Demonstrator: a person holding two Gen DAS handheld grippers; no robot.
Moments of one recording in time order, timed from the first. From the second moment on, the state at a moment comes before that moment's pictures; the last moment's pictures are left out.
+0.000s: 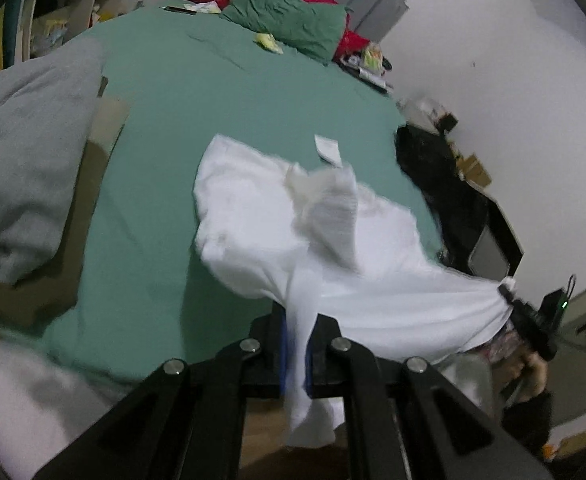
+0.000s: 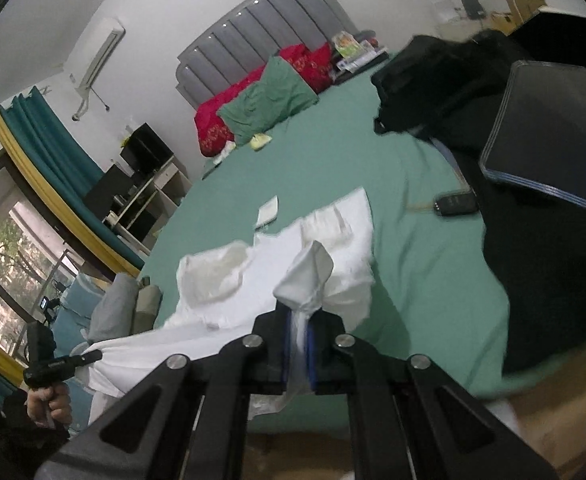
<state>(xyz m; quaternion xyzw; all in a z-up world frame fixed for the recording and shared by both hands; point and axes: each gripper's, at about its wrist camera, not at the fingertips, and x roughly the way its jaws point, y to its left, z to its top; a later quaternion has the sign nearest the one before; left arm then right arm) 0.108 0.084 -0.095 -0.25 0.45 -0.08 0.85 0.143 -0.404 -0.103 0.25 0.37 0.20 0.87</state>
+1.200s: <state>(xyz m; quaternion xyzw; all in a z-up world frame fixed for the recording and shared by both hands) 0.340 -0.048 -0.186 -0.04 0.49 -0.01 0.87 0.312 -0.188 -0.205 0.03 0.39 0.29 0.87</state>
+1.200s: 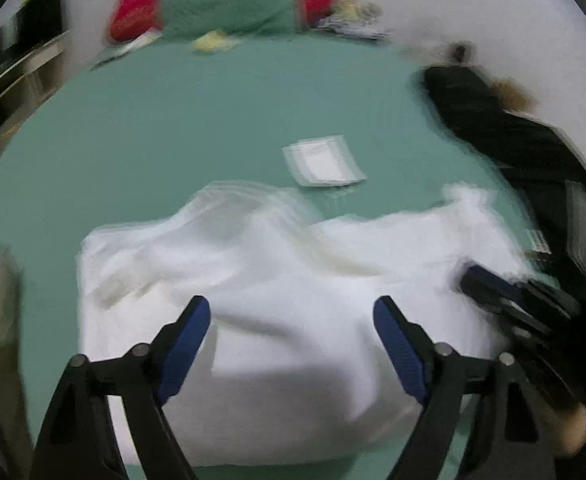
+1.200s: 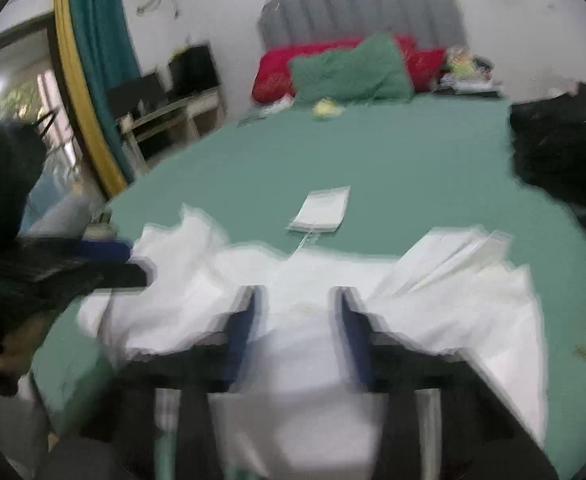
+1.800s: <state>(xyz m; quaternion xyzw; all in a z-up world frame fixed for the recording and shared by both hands) 0.300 -0.053 -0.152 0.00 0.43 -0.03 0.90 0.323 -0.201 -0.239 0.04 0.45 0.25 0.85</state>
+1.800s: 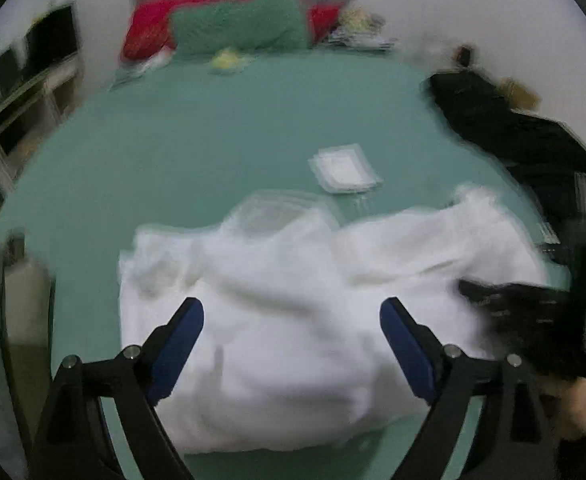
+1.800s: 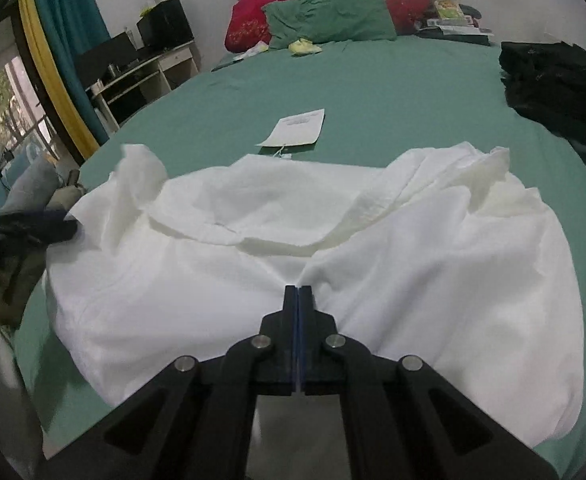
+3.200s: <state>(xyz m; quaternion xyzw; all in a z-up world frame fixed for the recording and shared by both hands) 0.313 -0.024 -0.243 -0.08 0.51 0.01 0.86 0.334 -0.241 -0.268 0.30 0.45 0.26 0.80</state>
